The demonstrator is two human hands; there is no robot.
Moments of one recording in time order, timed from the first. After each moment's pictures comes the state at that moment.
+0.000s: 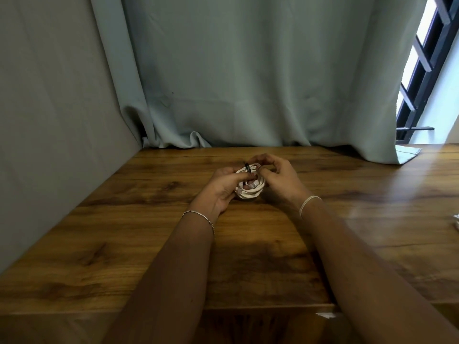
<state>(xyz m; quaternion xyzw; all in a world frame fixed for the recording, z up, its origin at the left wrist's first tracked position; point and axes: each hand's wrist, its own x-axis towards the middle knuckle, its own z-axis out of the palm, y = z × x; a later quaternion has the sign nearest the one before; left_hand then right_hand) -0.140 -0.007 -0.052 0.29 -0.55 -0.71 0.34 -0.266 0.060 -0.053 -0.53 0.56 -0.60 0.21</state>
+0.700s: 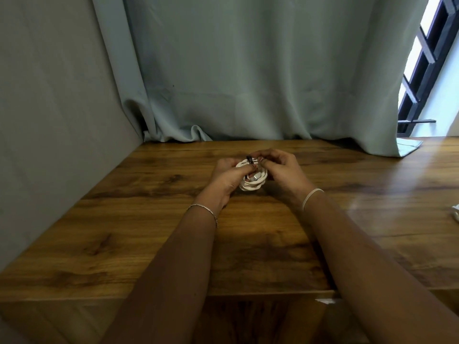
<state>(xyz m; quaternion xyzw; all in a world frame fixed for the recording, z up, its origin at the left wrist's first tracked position) -0.140 -0.003 -0.054 0.32 -0.62 -0.60 0.38 -0.266 0.061 -0.056 -0.48 0.53 -0.65 0.28</state>
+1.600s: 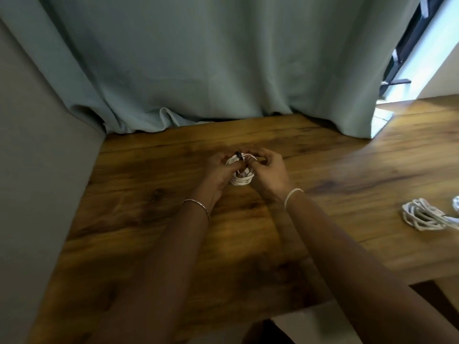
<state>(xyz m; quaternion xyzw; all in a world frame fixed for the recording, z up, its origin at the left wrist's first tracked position) -0.178 -0.036 -0.002 0.40 -0.58 -0.65 0.28 -0.281 0.040 -0.014 -0.36 0.65 -0.61 0.27</state>
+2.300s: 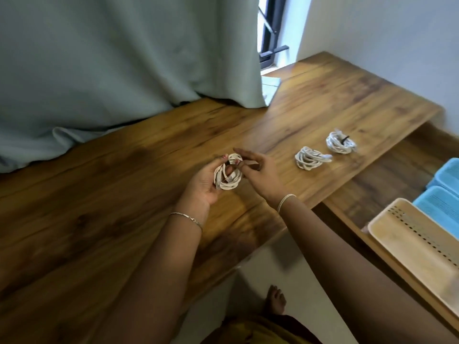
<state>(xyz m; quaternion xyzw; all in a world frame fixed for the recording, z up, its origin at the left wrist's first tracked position) -0.244 0.090 0.017 0.32 -0.37 -0.87 0.05 -0.307 0.210 0.013 -0.23 0.70 -0.65 0.19</state>
